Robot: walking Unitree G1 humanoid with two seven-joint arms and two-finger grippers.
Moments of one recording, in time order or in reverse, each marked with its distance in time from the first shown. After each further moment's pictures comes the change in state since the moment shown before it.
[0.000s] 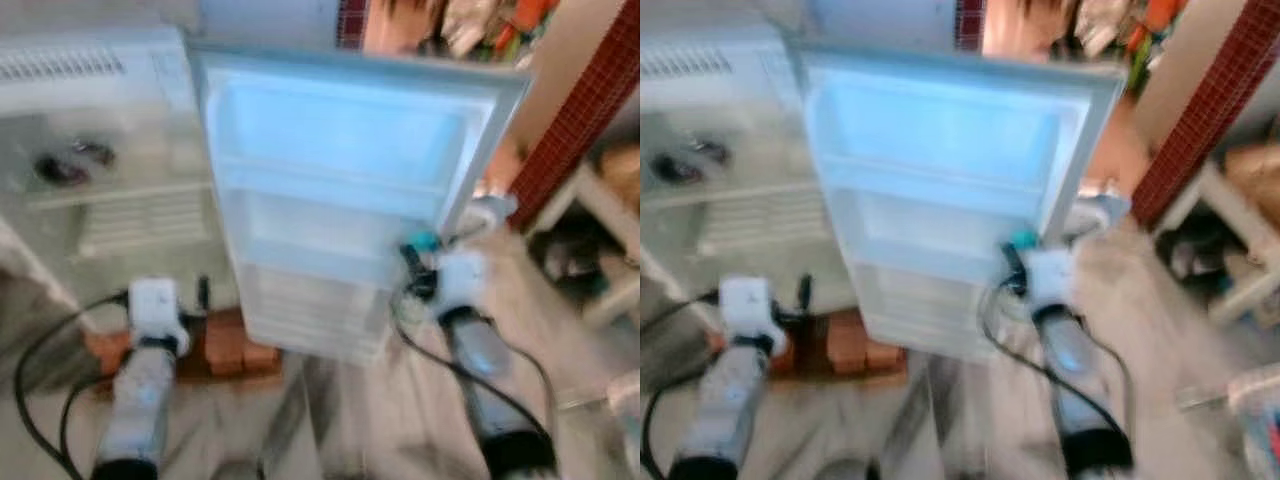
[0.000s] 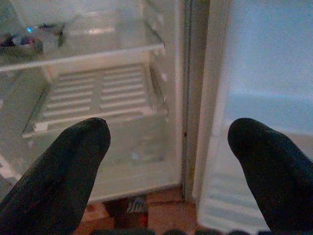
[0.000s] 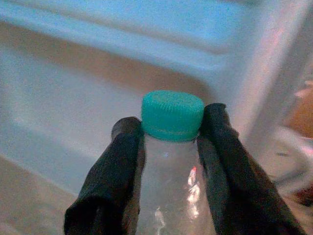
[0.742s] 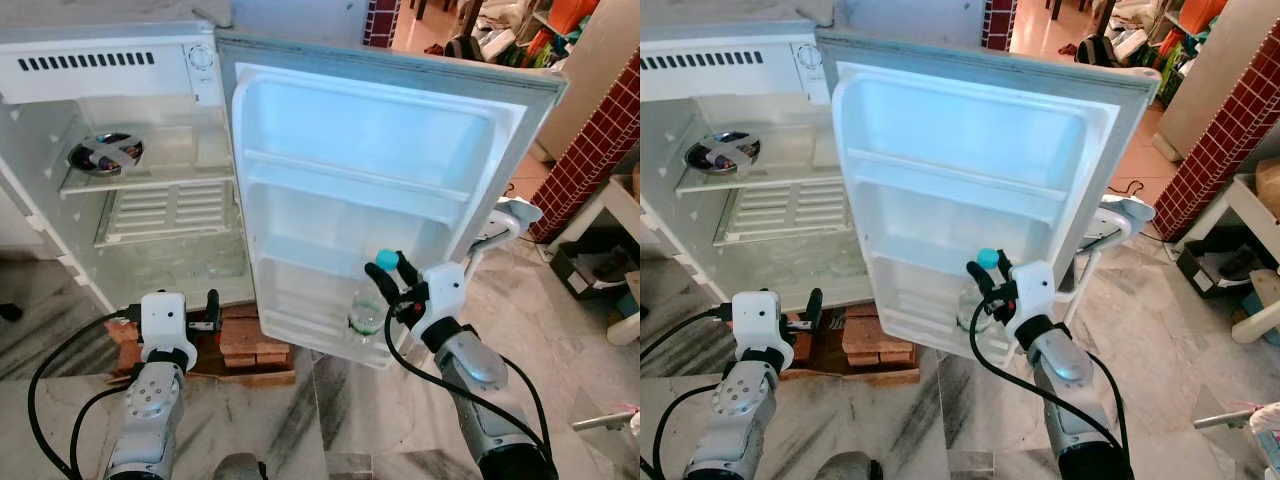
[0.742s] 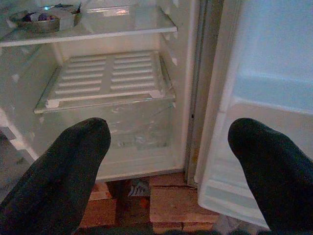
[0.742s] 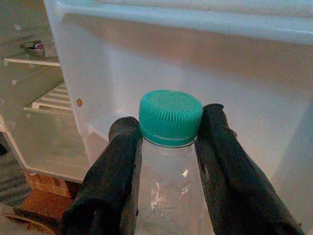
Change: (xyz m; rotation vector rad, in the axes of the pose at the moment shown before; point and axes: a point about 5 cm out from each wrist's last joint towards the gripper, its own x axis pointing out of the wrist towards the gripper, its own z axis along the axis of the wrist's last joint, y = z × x) left arm -0.008 -0.010 -0.011 -0.022 0.028 -0.022; right arm -0.013 0.017 -0.008 0.132 0.053 0.186
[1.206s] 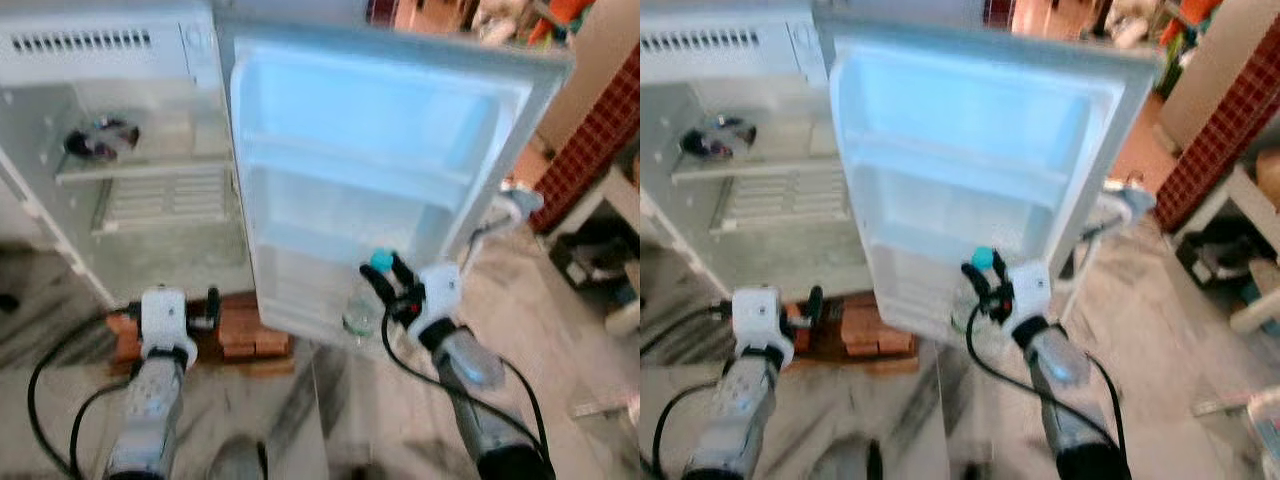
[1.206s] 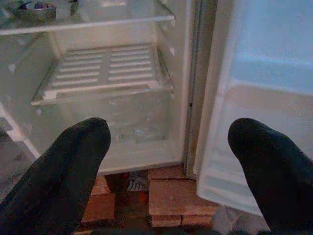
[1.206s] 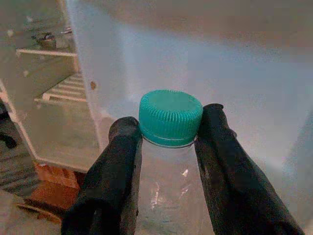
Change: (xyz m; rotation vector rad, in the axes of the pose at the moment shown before) left arm 0.002 -0.001 0.006 0.007 -0.020 -0.004; right arm 0.002 0.004 0.002 0.004 -0.009 0.031
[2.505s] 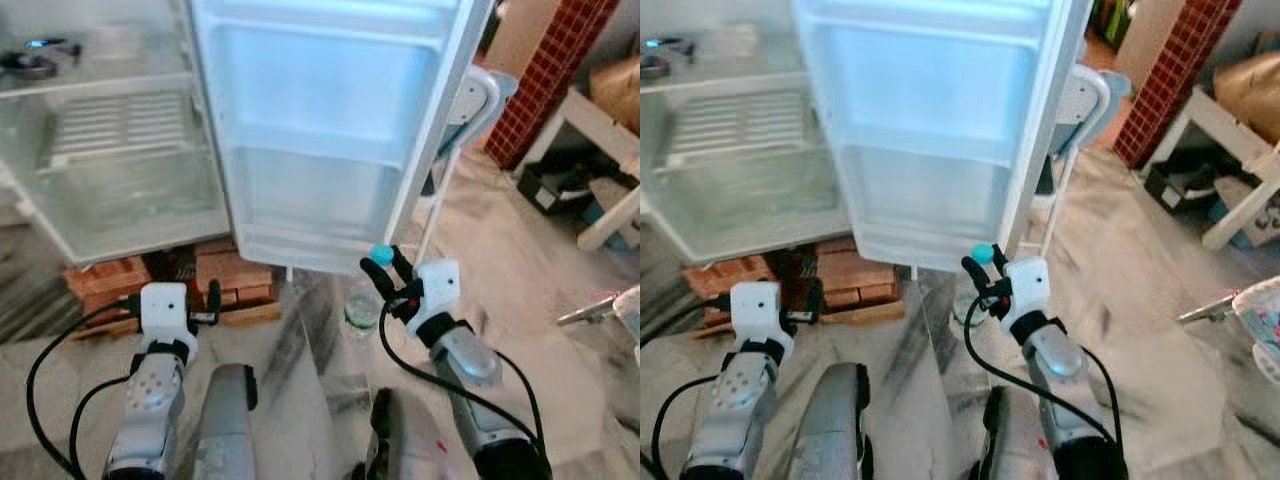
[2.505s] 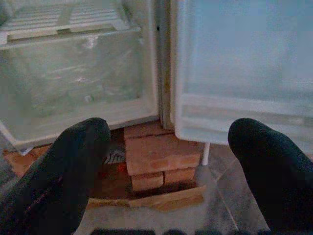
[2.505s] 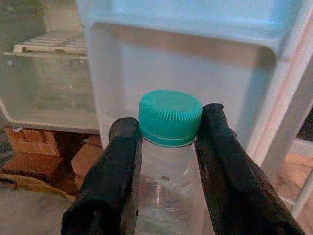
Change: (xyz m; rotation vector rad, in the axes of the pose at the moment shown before) left arm 0.000 -0.004 0.007 -0.008 -0.024 -0.007; right arm 0.002 -0.002 0.003 -0.036 -0.016 -0.019
